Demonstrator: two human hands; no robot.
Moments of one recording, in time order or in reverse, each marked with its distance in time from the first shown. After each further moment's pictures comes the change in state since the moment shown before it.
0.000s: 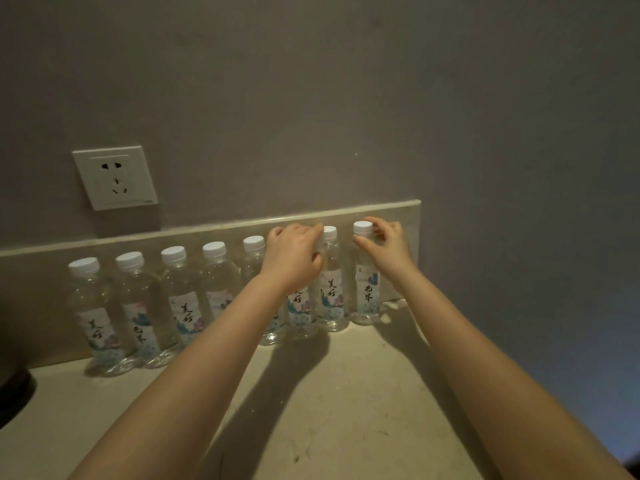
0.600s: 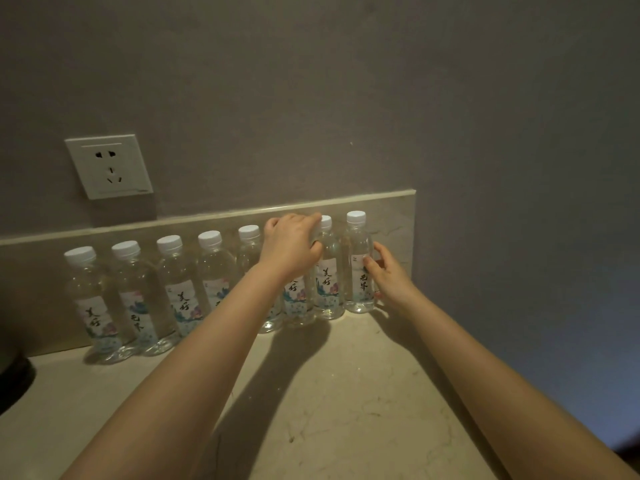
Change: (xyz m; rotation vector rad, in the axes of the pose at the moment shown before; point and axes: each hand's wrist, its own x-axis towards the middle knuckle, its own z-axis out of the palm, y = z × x) left_hand -0.002 0.008 -0.004 -0.058 -0.019 -0.066; right_hand -0.046 0.036 -0.005 0.096 -0.223 0.201
